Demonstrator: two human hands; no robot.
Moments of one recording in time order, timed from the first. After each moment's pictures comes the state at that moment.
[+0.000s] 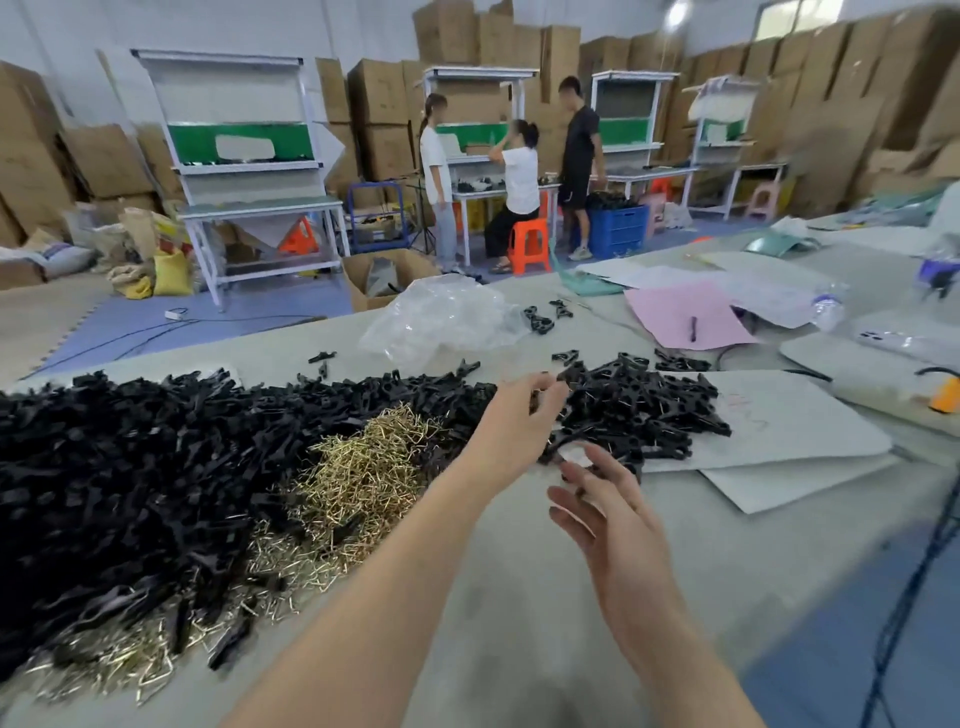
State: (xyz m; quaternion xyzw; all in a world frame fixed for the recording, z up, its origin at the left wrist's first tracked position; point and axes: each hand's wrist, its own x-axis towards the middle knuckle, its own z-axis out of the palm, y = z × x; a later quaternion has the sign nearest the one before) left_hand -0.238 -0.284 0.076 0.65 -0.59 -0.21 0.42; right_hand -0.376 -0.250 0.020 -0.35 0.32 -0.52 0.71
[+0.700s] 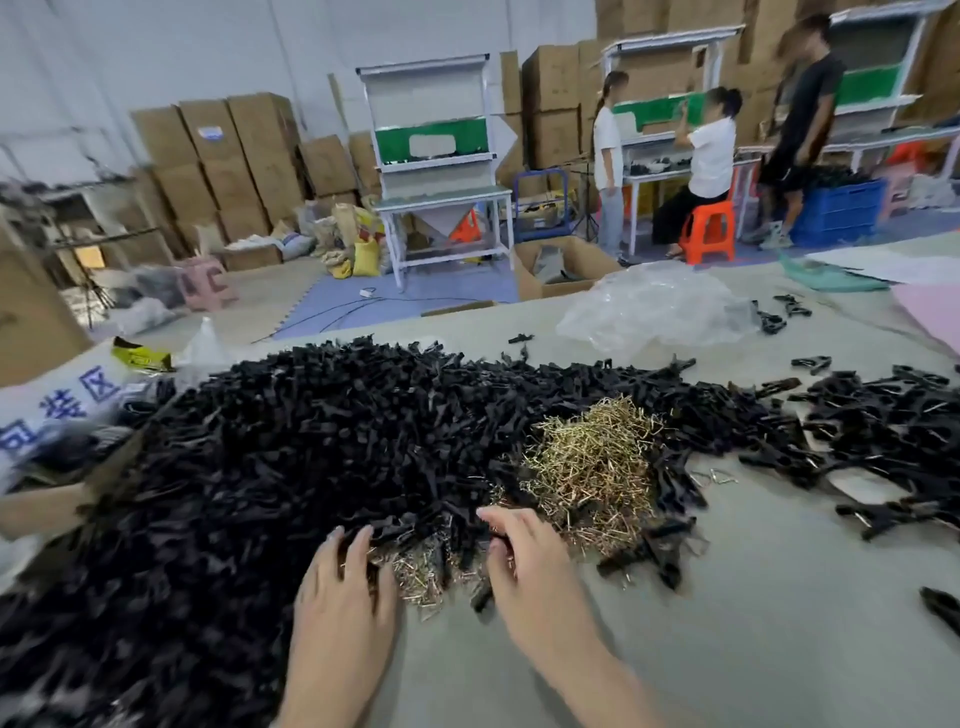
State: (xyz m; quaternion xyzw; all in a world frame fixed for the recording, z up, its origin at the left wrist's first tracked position) left_hand -0.036 0.025 -0.043 0.93 -0.26 0.10 0.23; right_hand -0.160 -0.127 -0.032 -0.88 0.23 -0.26 0.33
